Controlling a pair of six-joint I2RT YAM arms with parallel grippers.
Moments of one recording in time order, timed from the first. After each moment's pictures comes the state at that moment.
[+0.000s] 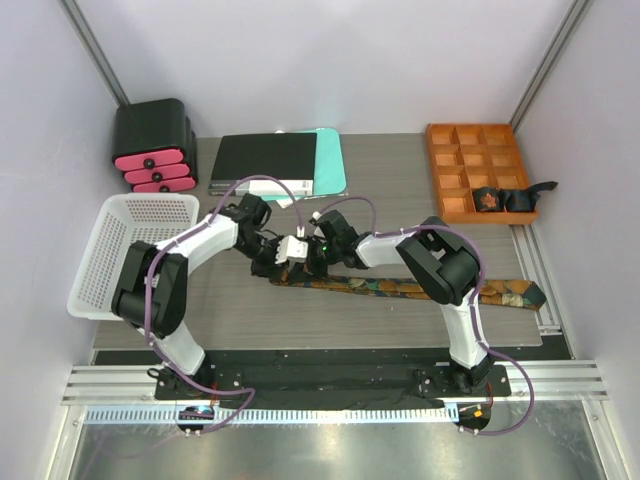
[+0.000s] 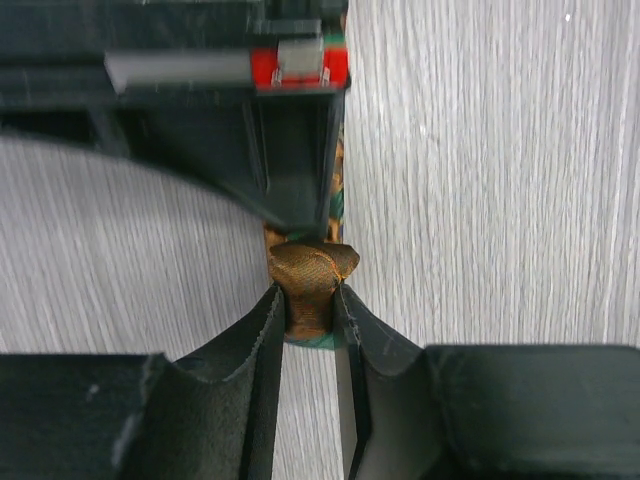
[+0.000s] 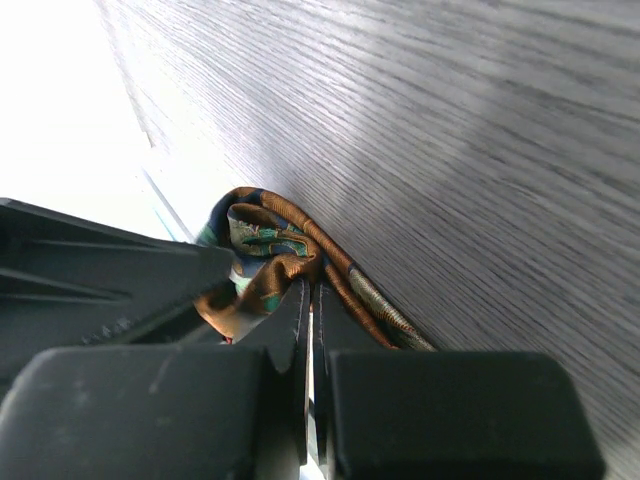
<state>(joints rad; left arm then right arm) -0.37 1.67 1.07 -0.79 0.63 1.23 0.74 2.08 1.14 0.17 -0.58 1.00</state>
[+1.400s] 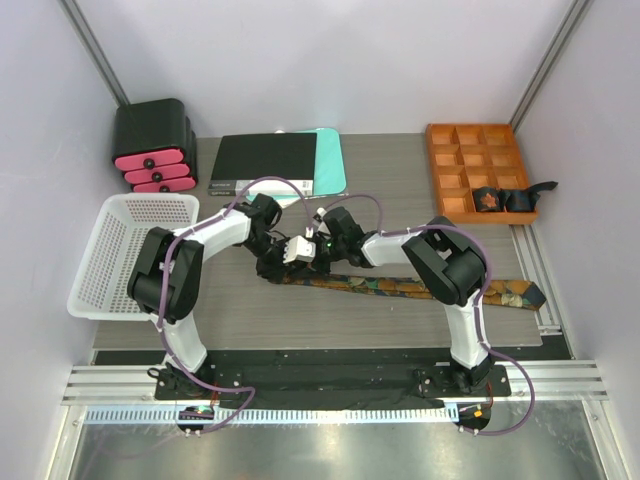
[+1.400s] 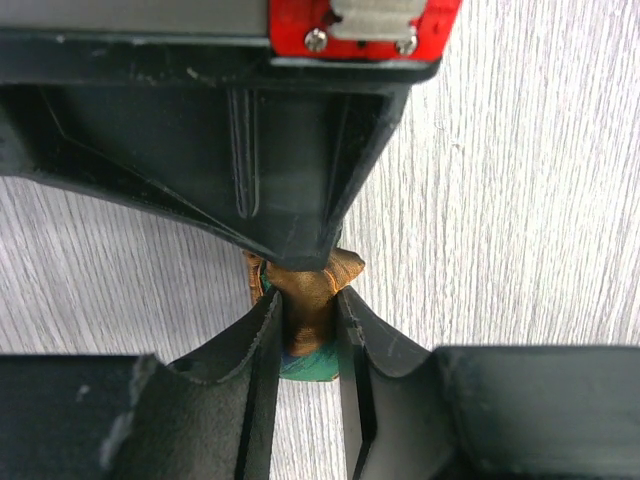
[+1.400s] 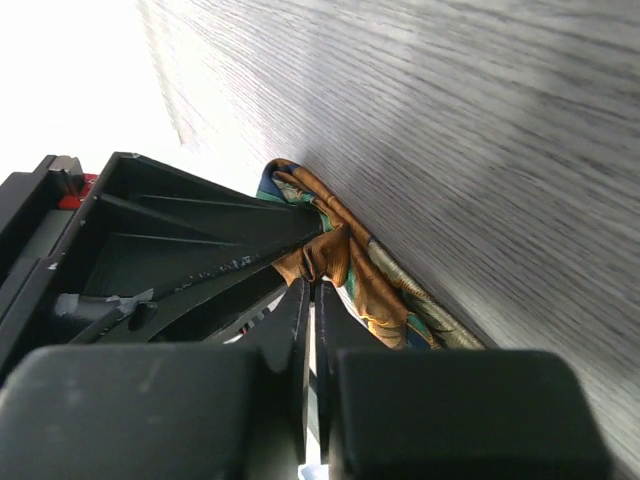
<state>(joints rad) -0.41 1.80 1.15 -0.82 0.55 1.15 0.71 2.05 1.11 0.22 -0.62 1.02</state>
